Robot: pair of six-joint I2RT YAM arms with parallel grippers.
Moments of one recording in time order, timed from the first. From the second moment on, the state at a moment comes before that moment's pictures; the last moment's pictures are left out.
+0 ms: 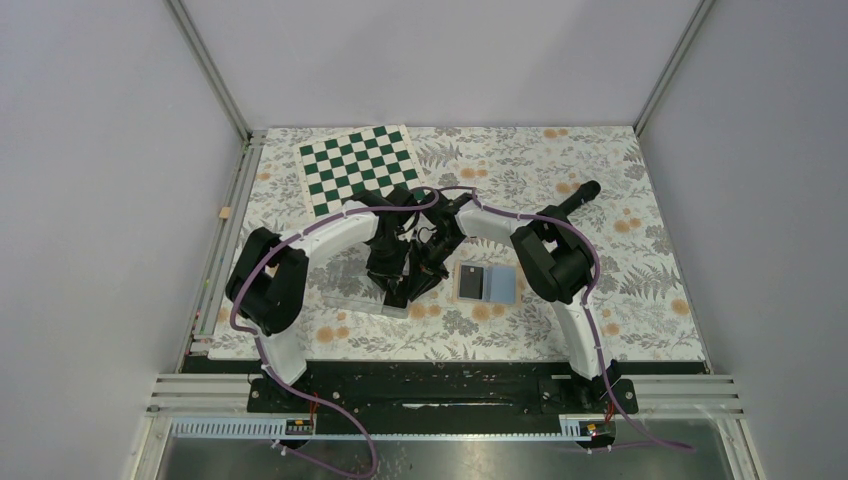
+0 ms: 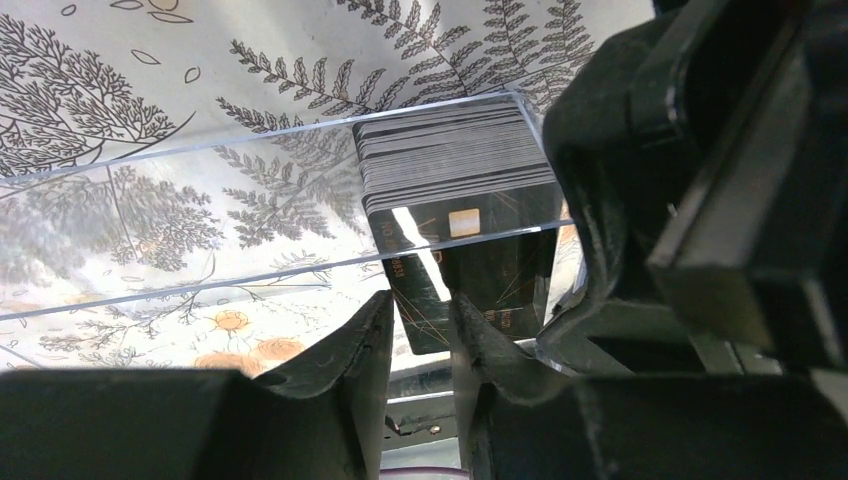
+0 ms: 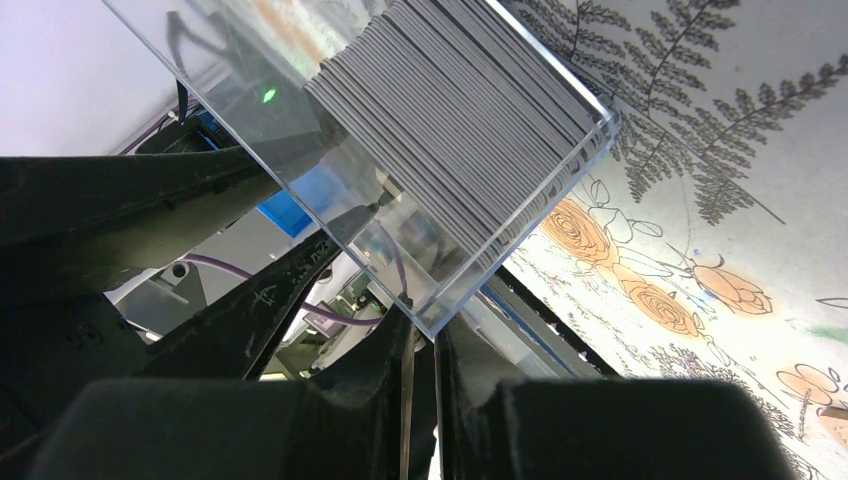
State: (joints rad) left arm -0.61 1.79 1.30 -1.02 0.12 -0.33; right arm 0.71 2.21 1.57 -0.81 -0.90 0.59
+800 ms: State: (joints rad) left arm -0.61 1.78 1.30 -1.02 0.09 -0.33; right arm 0.71 2.21 1.57 -0.81 -0.90 0.59
